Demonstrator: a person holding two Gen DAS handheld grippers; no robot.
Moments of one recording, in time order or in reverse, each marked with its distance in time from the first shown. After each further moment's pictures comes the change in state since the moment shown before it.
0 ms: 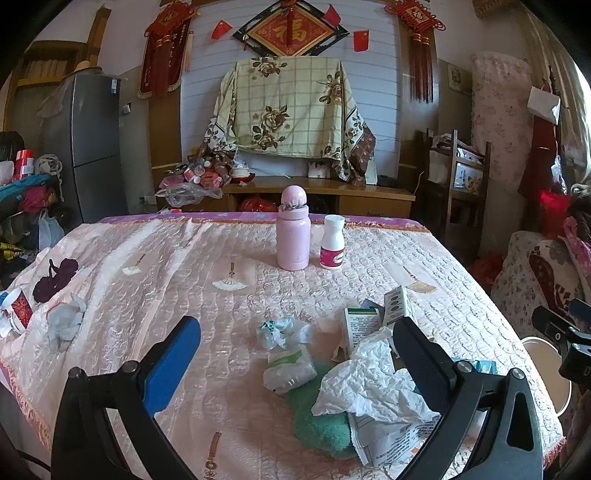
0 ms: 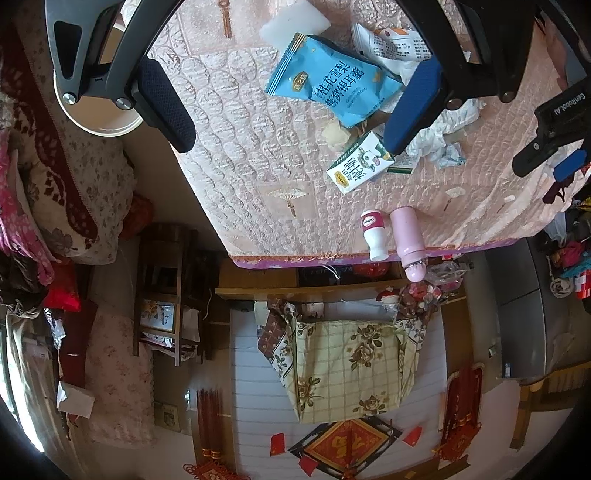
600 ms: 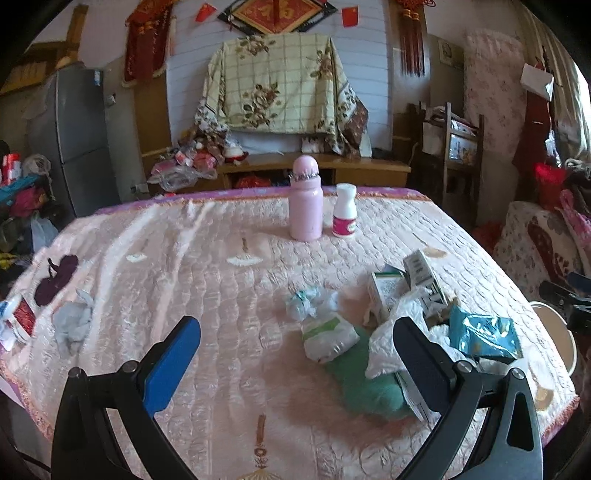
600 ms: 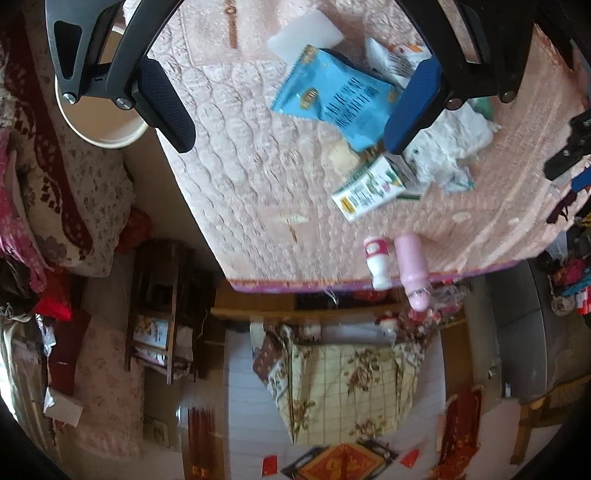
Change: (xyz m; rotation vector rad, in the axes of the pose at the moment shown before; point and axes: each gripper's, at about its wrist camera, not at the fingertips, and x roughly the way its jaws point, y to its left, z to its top) left arm 0.006 0.043 -0.011 0.061 0.110 -0.047; right arm 0.022 -0.008 -0.009 -0.033 0.107 -0.003
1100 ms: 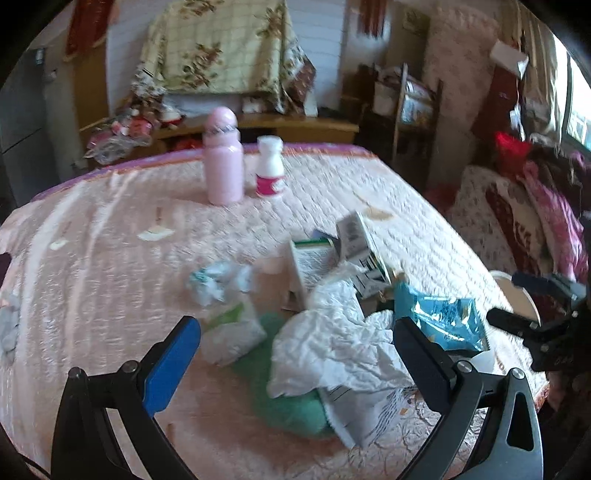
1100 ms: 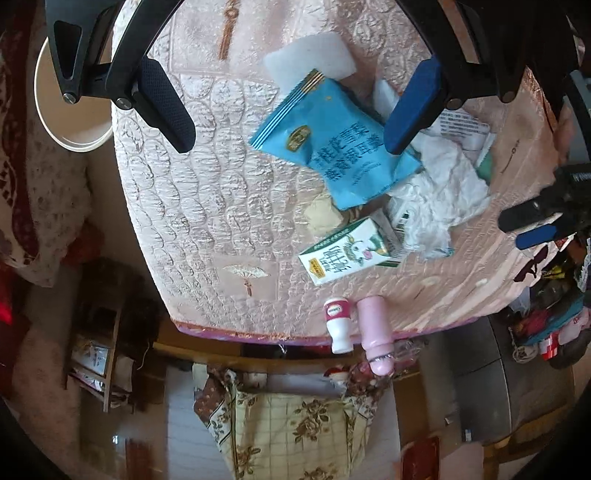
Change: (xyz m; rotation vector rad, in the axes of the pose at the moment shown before) left arm 0.060 -0.062 0.002 0.066 0.180 -0.210; right arm 0.047 -0.009 -0.019 -0.122 0.181 0.206
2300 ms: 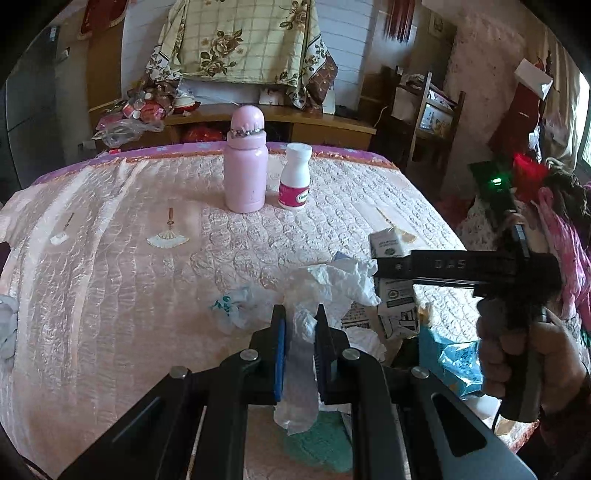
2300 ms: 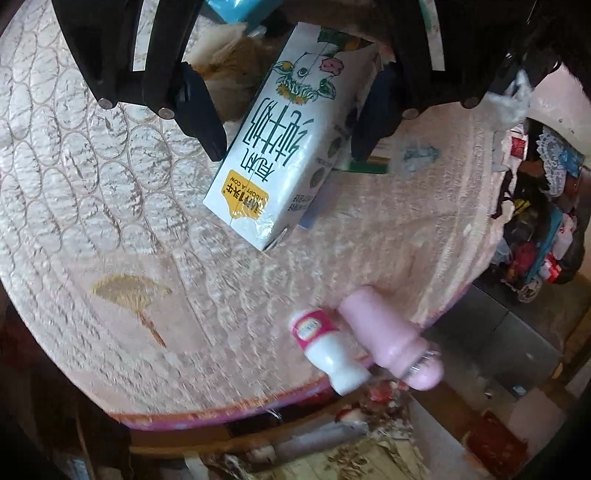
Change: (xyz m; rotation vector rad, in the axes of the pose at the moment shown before) left arm 0.007 0.040 0.039 -0.089 0.009 0.018; right arm 0.157 0.037 0.109 0.296 0.239 0.290
